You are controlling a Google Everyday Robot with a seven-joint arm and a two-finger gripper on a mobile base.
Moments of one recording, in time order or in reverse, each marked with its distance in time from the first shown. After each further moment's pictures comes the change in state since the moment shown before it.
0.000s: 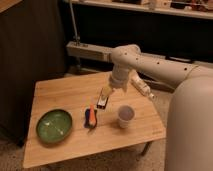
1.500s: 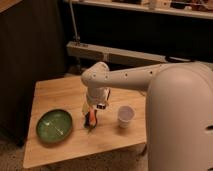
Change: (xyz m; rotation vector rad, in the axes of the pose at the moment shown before) arm 0.002 0.107 0.086 0.104 0.024 0.048
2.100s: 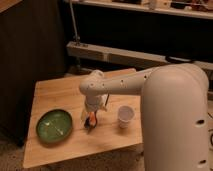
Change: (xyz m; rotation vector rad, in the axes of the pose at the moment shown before) arm 0.005 0.015 0.035 0.015 0.006 -0.039
